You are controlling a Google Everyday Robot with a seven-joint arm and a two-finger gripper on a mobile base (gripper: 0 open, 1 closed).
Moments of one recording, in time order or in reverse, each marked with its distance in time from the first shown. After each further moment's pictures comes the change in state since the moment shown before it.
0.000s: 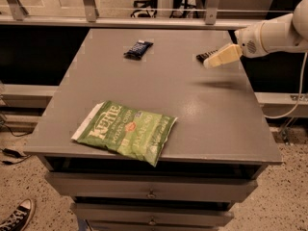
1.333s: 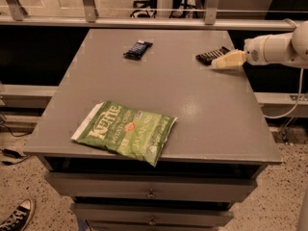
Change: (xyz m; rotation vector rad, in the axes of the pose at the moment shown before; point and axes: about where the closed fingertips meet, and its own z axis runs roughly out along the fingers) arm 0.049 -0.076 0.032 0.102 -0.083 0.134
